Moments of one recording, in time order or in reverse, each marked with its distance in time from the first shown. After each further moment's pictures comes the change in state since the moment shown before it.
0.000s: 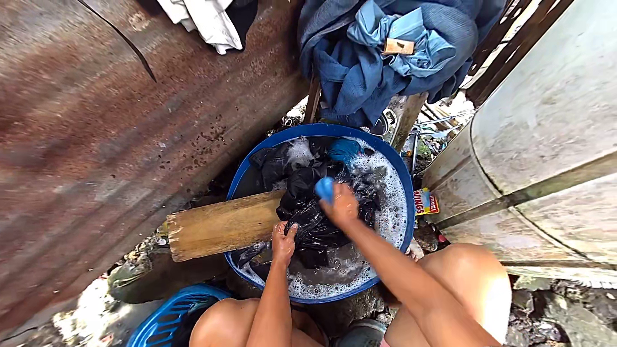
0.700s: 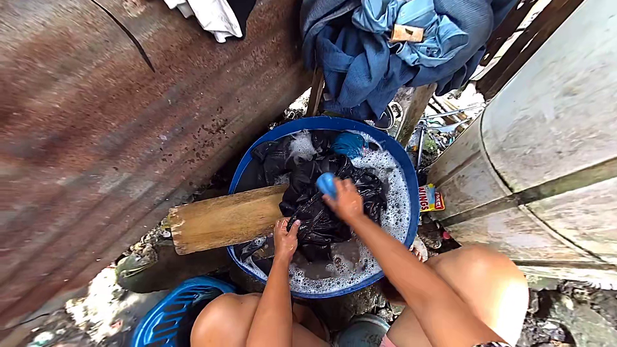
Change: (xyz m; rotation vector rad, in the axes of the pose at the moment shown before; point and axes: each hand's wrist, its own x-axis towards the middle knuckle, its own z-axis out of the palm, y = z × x) left_hand -0.003 -0.001 0.002 0.045 0.007 0.025; right_hand 0.004 0.013 -0.008 -0.032 -0.070 -0.070
